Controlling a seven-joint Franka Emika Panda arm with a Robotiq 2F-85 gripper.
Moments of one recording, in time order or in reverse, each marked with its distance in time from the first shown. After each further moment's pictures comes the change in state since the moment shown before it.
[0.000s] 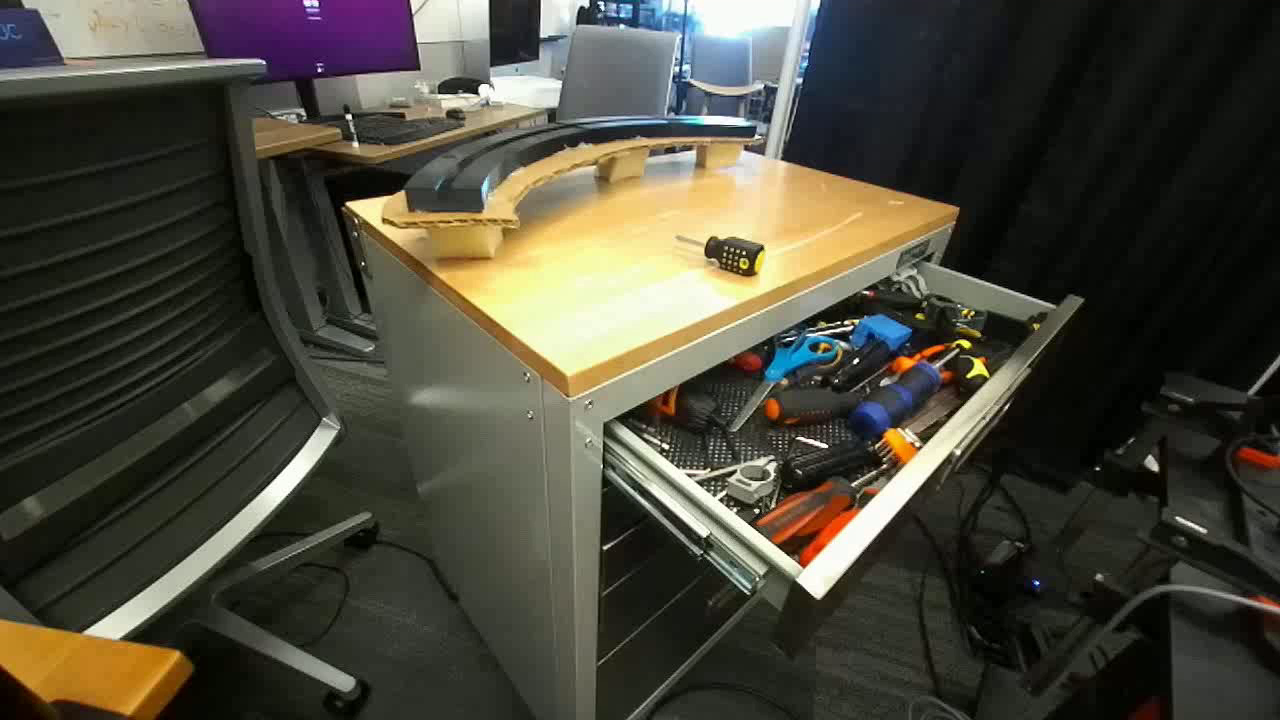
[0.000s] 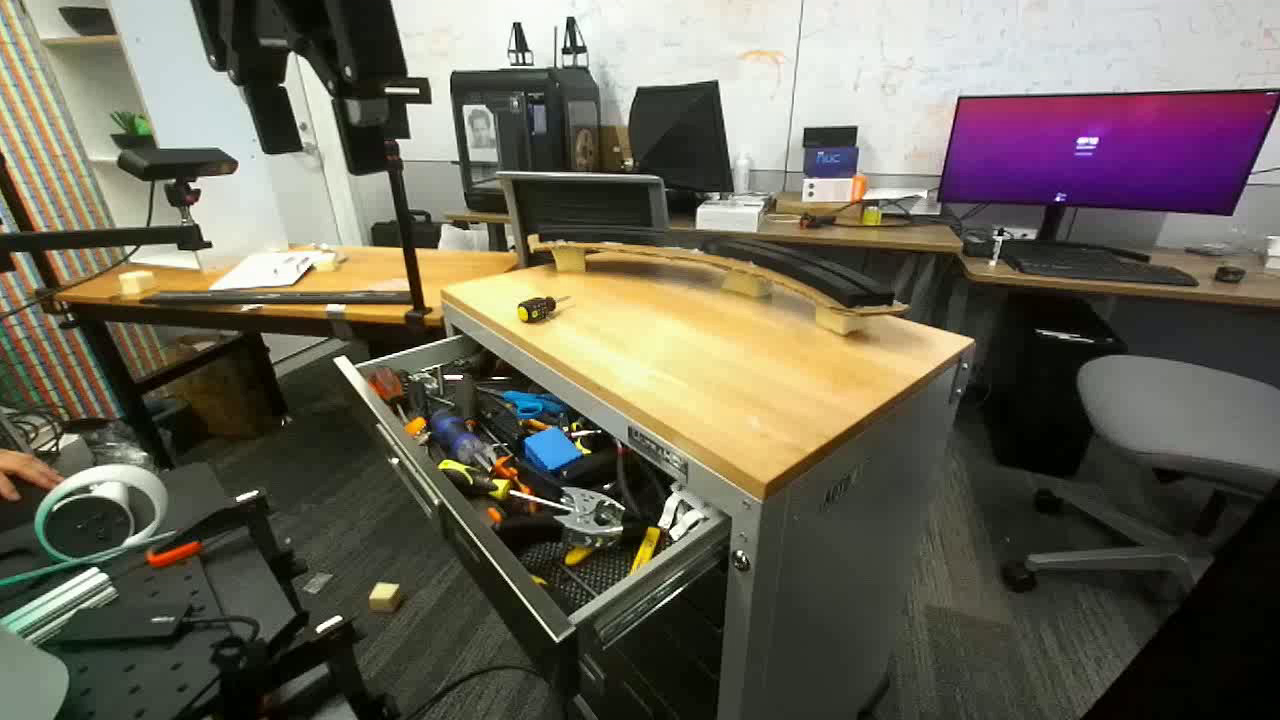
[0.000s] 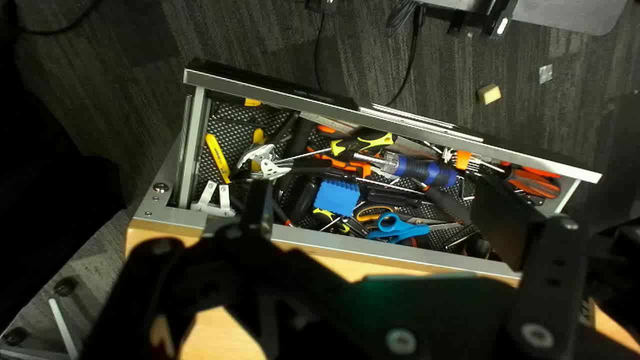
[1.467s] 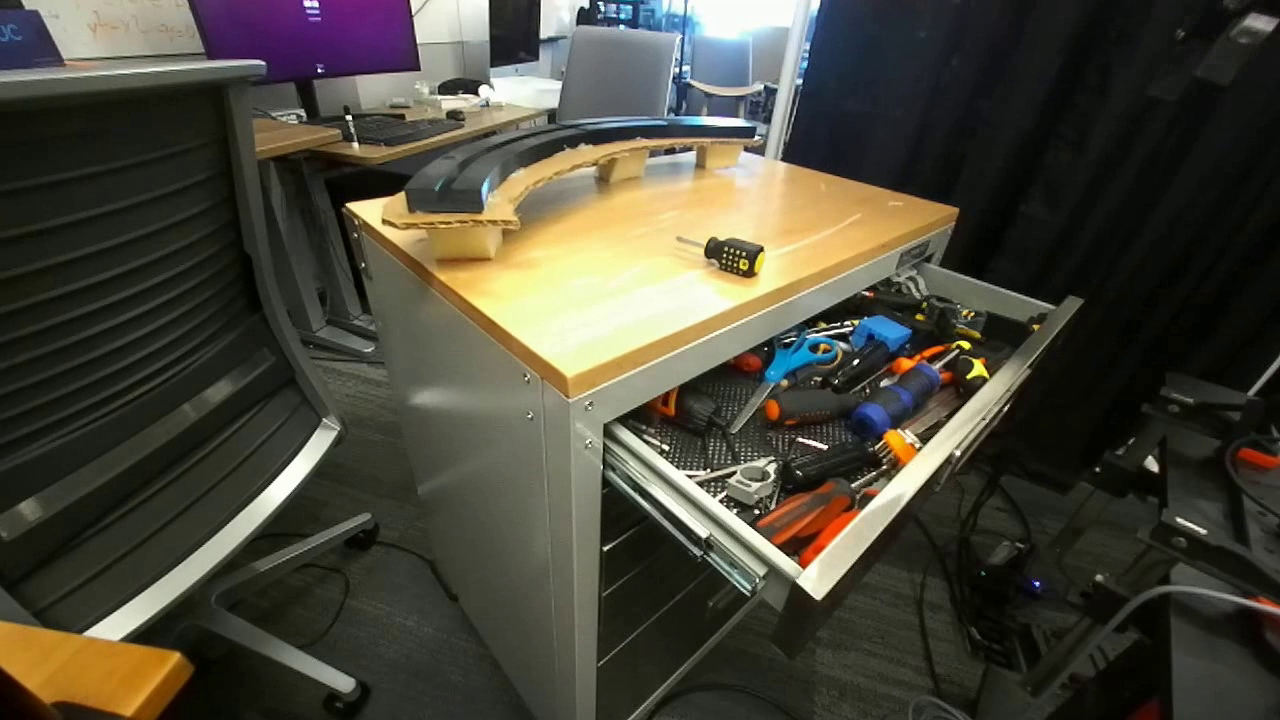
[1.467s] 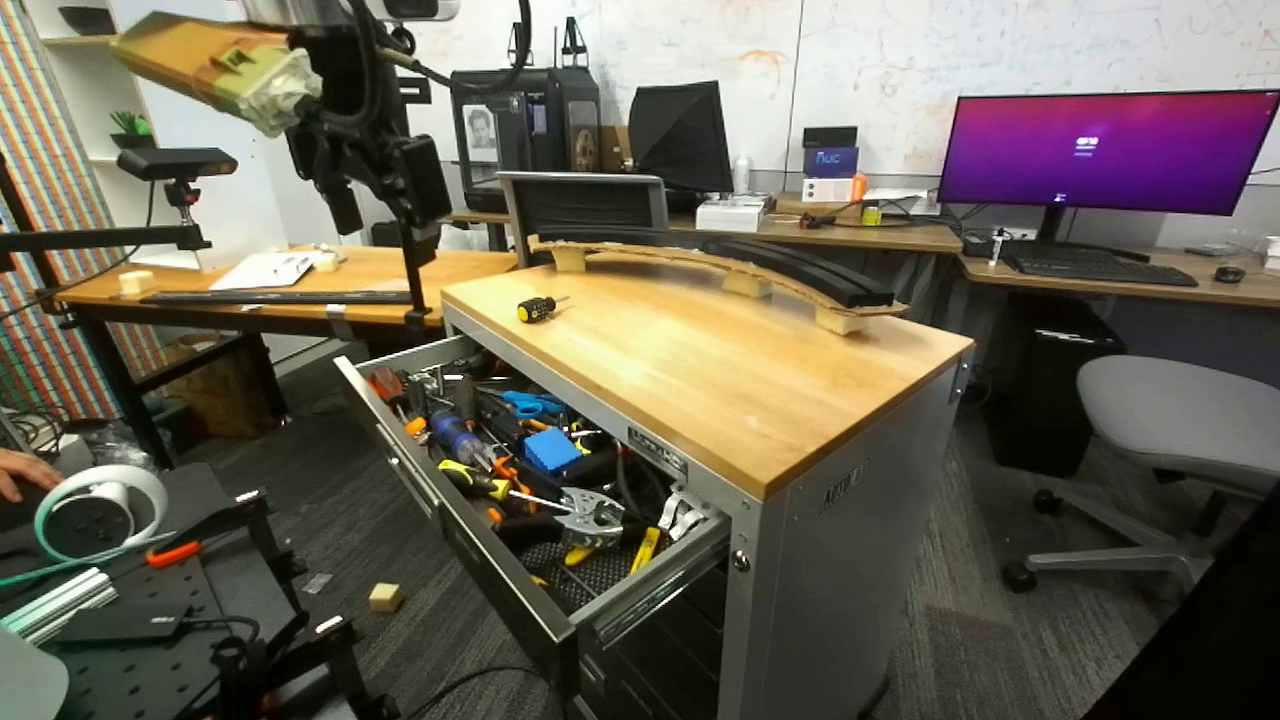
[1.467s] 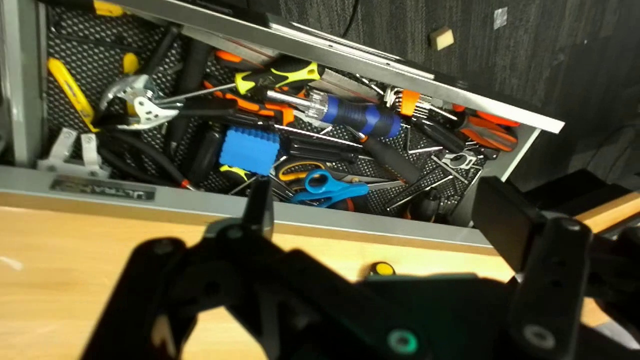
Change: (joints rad) arm 0.143 0.119 0.053 -0.190 0.217 0.396 0.035
